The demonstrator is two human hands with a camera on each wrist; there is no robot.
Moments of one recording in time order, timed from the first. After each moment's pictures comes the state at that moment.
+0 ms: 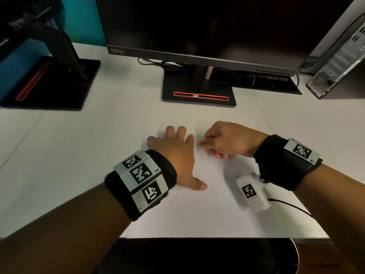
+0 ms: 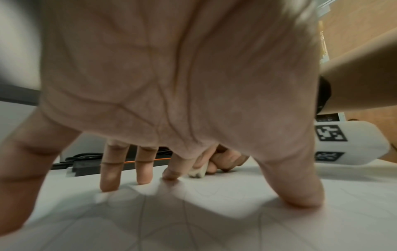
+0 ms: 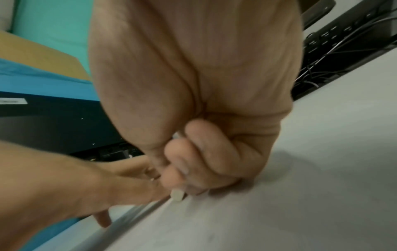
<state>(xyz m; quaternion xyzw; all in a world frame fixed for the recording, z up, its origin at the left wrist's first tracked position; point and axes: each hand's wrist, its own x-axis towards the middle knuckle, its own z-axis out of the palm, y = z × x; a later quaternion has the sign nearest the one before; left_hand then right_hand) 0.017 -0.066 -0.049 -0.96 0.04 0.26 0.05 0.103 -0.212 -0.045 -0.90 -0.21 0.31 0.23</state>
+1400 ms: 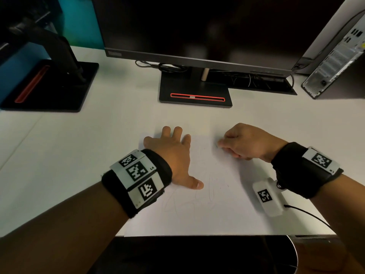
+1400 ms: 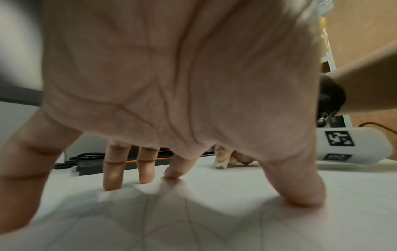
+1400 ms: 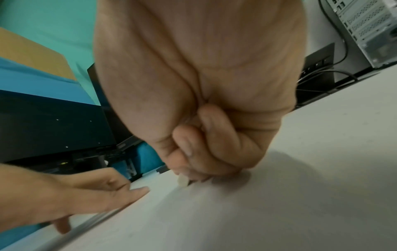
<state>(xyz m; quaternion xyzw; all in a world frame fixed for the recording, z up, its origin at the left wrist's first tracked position) 0.017 -0.065 -0.046 -0.96 0.04 0.28 0.06 0.106 -0.260 -0.044 -0.93 -0.14 0.27 0.23</state>
